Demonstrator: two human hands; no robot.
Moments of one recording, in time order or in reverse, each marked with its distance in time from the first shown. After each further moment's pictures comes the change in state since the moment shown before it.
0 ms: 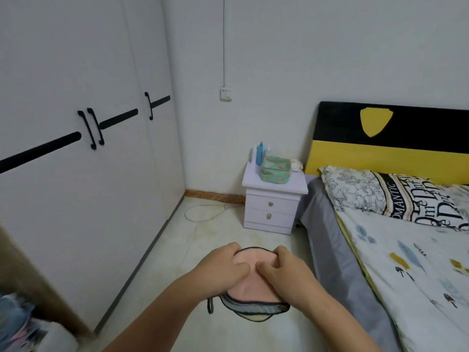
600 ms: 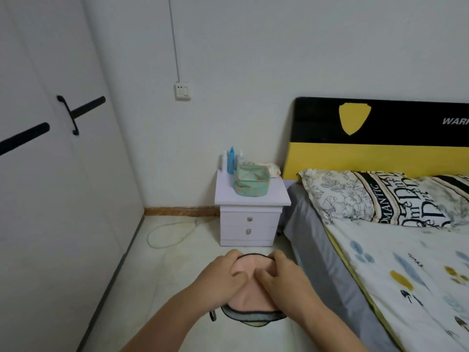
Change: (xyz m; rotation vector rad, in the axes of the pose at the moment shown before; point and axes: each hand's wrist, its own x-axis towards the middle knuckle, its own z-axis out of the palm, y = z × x) left_hand 0.276 0.008 -0.058 -0.007 -0.137 0.166; right_hand 0.256 -0.019 -0.021 -0.012 0.146 0.133
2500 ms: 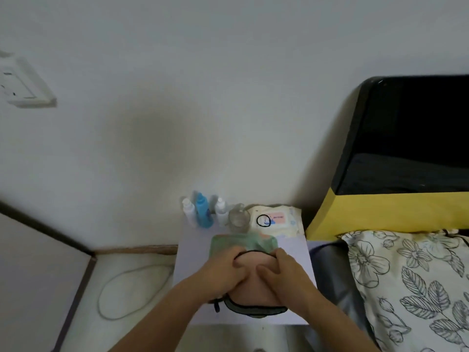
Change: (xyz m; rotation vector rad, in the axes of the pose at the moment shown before) left_hand 0.793 0.017 -0.092 -0.044 -0.233 -0.160; right_hand 0.794 0.066 -0.062 0.052 -0.282 0.124
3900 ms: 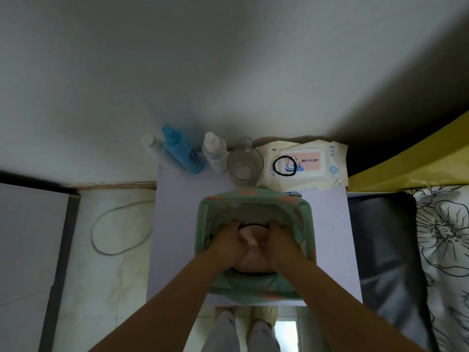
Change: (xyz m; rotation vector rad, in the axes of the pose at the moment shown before) left_hand 0.184 -0.150 0.090 0.007 -0.106 -0.359; right_hand 0.179 0.094 0.121 -0.103 -0.278 0.357
